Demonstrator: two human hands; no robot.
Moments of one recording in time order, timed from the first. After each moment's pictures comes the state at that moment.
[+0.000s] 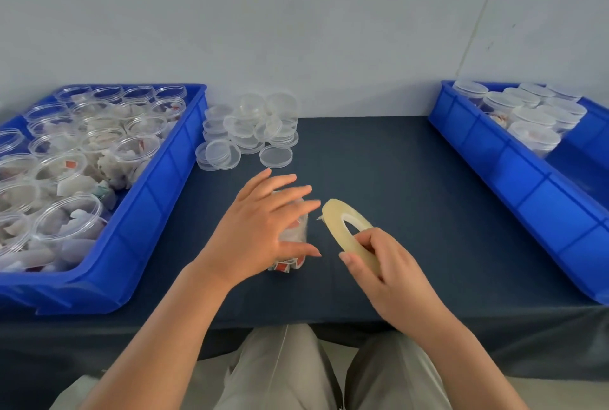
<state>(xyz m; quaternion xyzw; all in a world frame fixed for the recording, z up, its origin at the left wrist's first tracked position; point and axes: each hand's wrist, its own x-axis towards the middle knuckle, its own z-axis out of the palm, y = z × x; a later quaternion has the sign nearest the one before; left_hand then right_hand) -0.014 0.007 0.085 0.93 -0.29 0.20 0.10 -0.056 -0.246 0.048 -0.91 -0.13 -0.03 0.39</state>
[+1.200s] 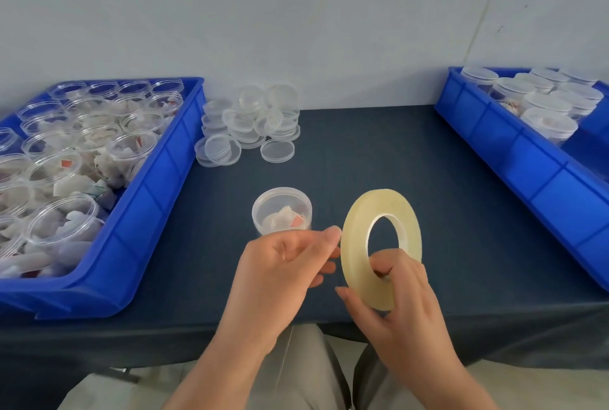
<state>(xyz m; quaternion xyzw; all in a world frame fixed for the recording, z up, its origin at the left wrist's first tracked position) -0.089 -0.044 0.097 0.75 0.02 0.00 0.66 -0.101 -0.225 0.034 -0.87 -0.14 -0.23 0.42</state>
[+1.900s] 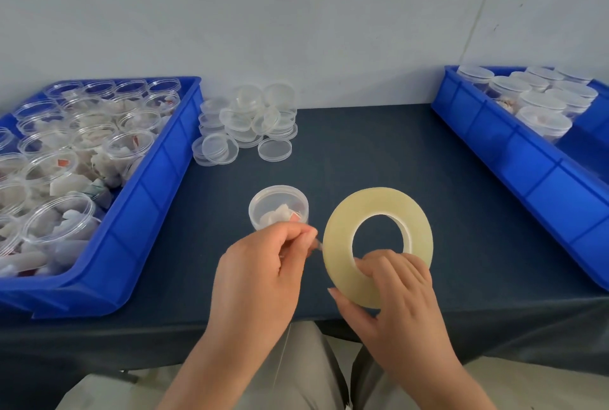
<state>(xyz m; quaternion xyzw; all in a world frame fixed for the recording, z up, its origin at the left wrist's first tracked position) -0.095 -0.035 0.095 0.89 -0.05 0.21 0.40 -0.098 -0.228 0.029 -0.90 -0.18 -0.29 0.28</state>
